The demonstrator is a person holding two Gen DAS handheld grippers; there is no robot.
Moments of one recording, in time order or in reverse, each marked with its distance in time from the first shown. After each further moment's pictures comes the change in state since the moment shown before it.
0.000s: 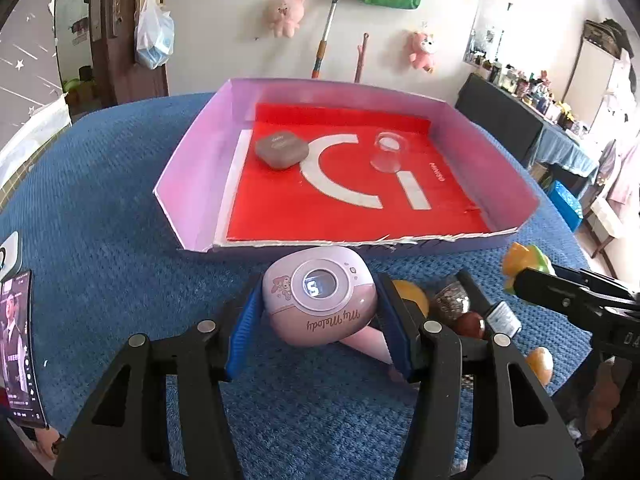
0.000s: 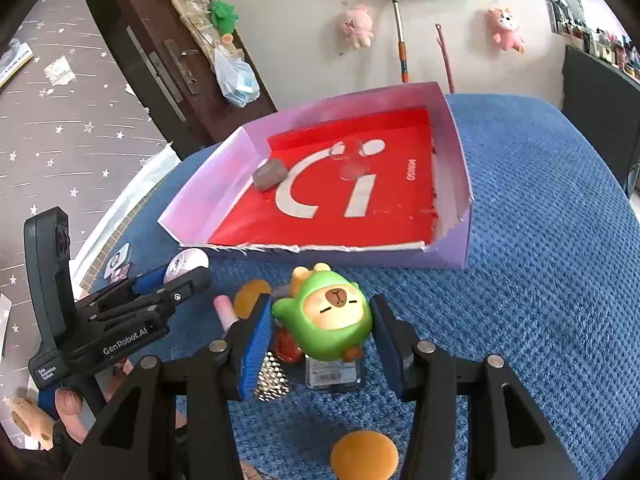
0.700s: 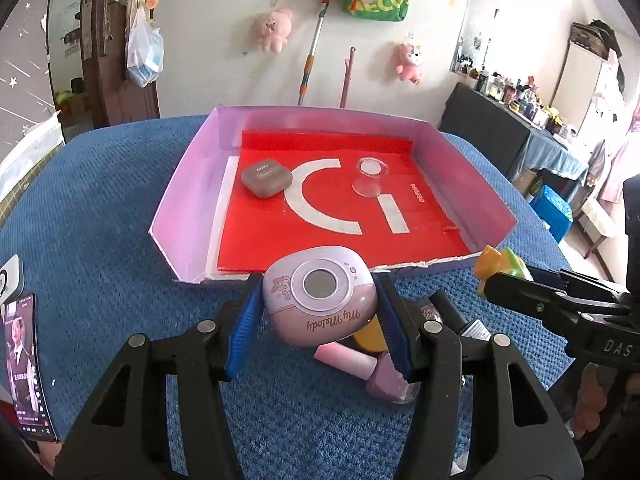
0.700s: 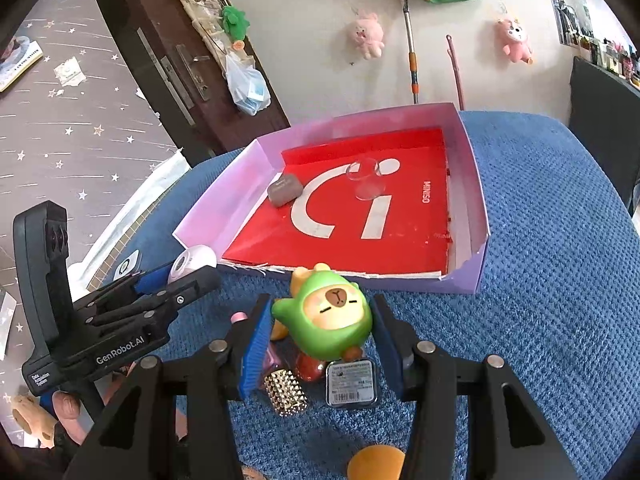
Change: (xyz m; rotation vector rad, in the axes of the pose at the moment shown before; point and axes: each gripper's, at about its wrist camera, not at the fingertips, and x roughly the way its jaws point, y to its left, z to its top) left arm -0.014 -0.010 0.016 0.023 -0.044 -0.029; right arm -0.004 0.011 0.013 -0.022 -0.027 0.020
